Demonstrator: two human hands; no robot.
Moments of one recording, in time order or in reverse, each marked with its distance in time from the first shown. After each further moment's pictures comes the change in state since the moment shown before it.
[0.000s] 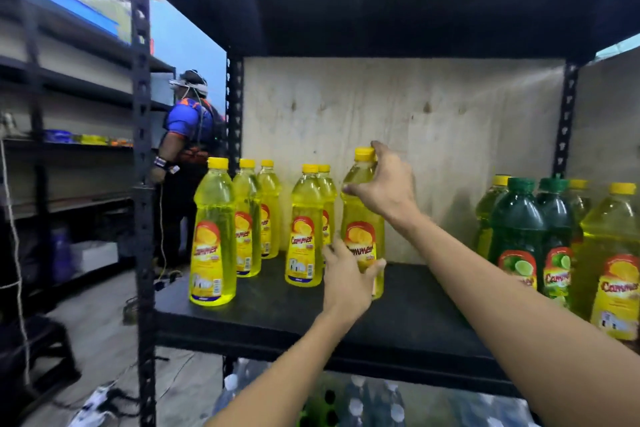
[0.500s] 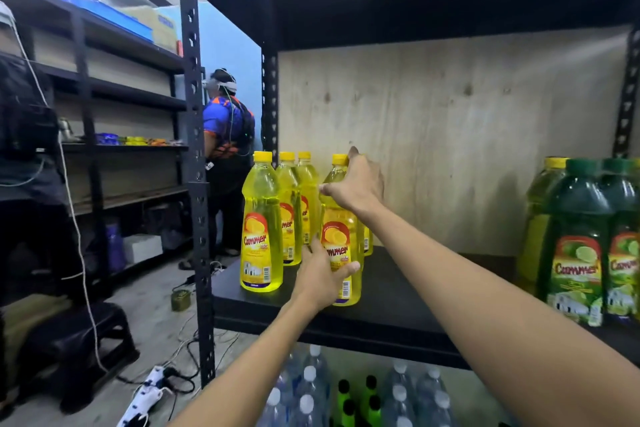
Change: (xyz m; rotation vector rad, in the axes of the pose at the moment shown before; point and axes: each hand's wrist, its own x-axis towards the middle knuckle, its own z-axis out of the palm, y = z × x) left_hand 0.004 -0.072 -0.100 0.199 -0.115 -0.094; right_hand -0.012 -0.064 0.092 0.016 -0.103 0.059
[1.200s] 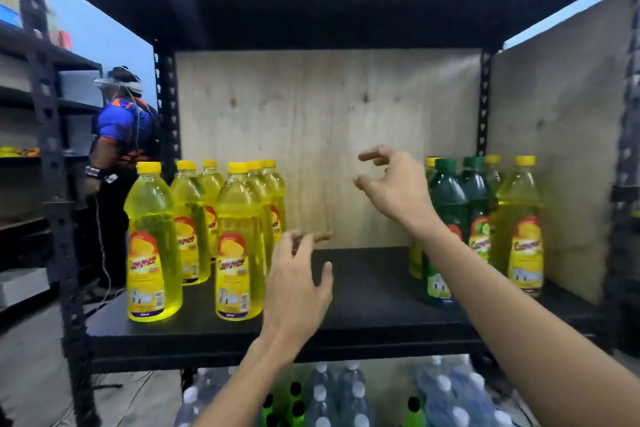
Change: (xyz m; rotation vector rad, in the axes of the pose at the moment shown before) left_hand -0.055 0.086 0.052 -0.046 0.281 0.538; right_hand -0.036 0.107 -0.164 -0.028 0.162 0.067
